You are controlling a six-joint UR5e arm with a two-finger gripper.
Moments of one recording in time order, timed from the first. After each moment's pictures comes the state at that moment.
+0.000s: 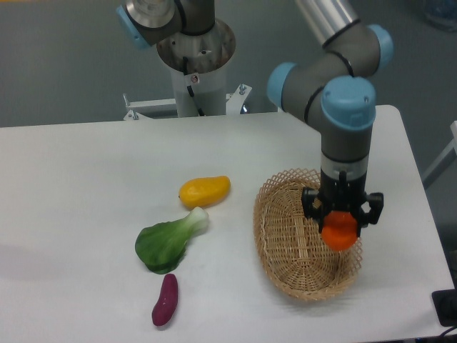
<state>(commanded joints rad) 2.61 -2.06 -1.59 -0.79 1.47 0.82</state>
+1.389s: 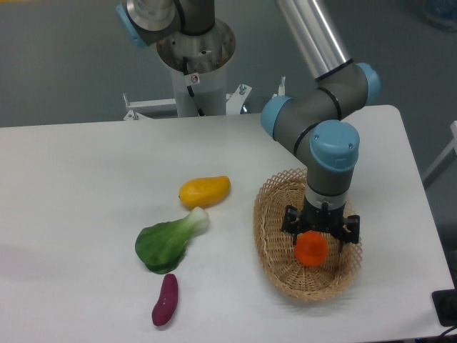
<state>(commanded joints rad) 2.60 -2.06 -1.59 -0.79 1.48 0.90</state>
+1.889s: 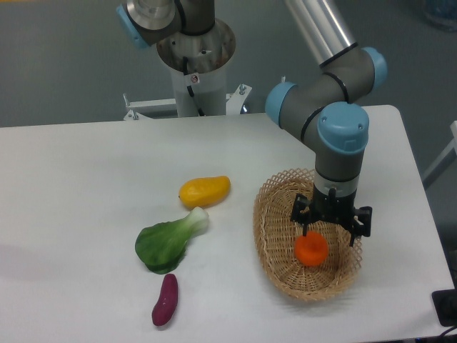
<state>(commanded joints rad) 2.63 -2.02 -1.60 -0.80 1.47 1.01</state>
